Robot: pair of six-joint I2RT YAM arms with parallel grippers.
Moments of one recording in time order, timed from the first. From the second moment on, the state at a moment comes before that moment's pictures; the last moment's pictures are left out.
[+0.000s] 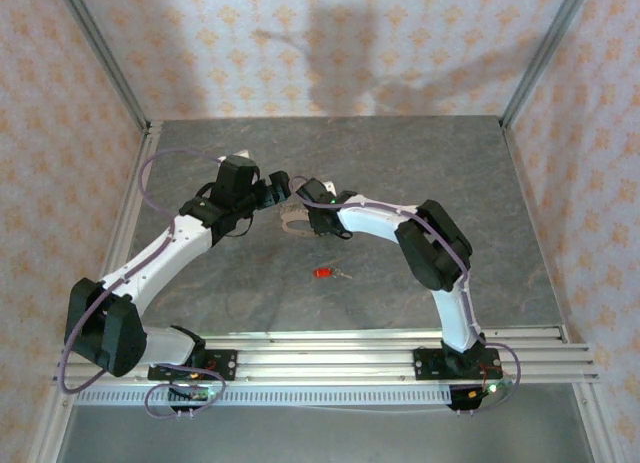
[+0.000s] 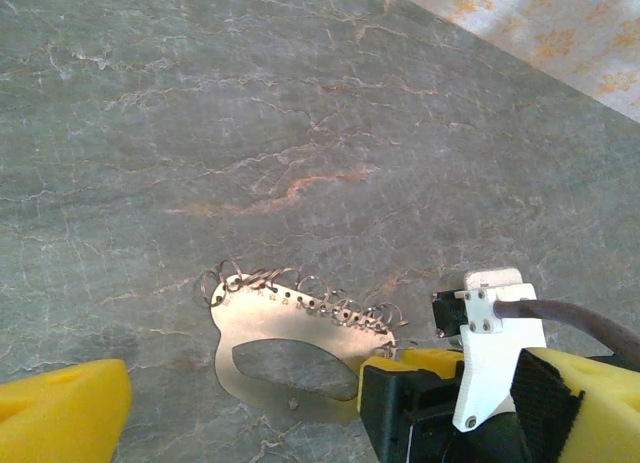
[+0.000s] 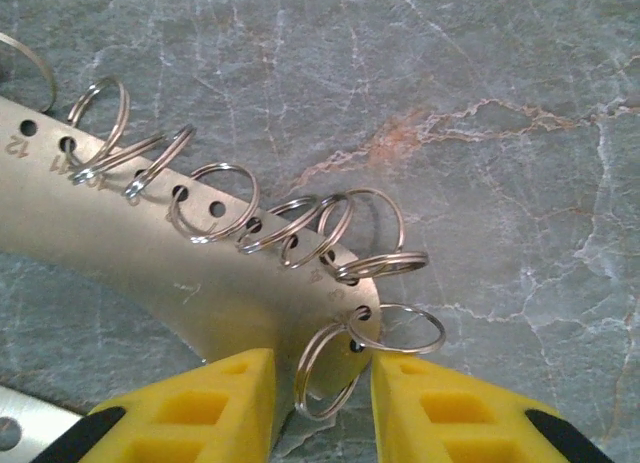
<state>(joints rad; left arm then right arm) -0.38 1.34 1.02 -0.37 -0.08 -0.70 0.77 2.08 1.46 -0.54 0.32 0.45</state>
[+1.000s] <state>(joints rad) -0.38 1.34 1.02 -0.37 -0.08 -0.70 0.77 2.09 1.47 -0.55 0.36 0.43</state>
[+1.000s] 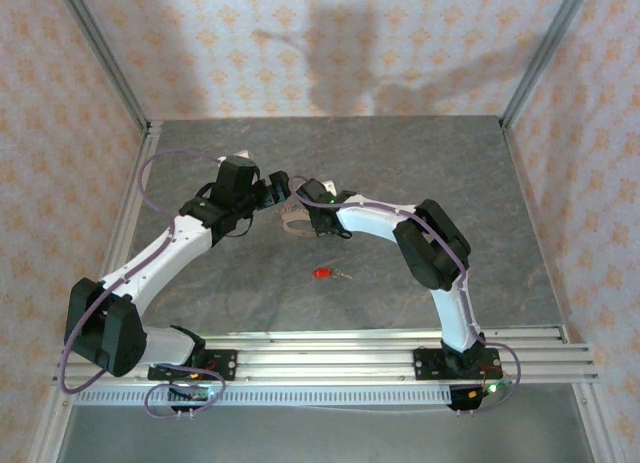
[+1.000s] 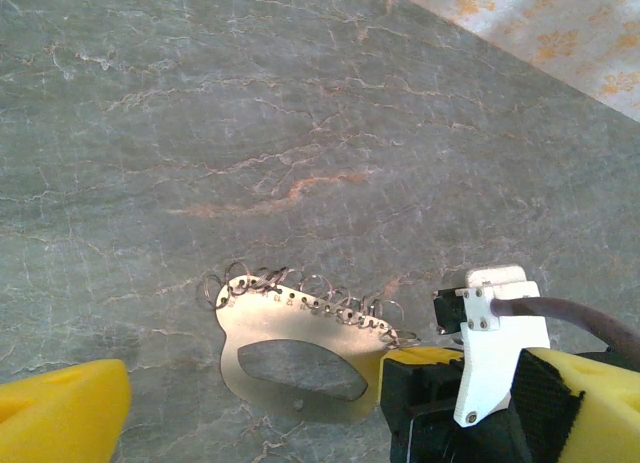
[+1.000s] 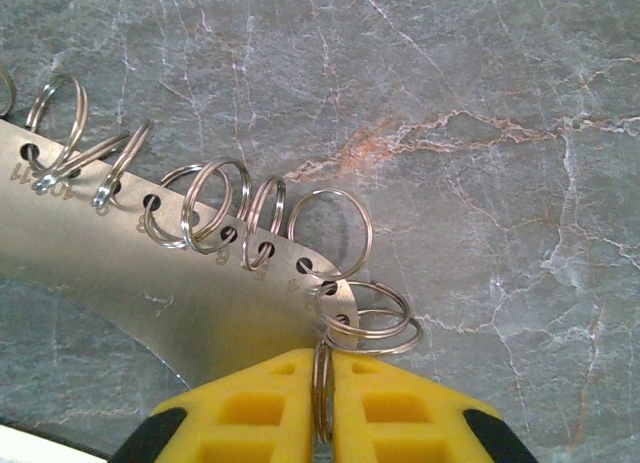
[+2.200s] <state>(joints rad) -0.29 1.28 1.14 -0.30 0.18 -0.64 0.46 1.60 1.20 0.00 -0.64 0.58</state>
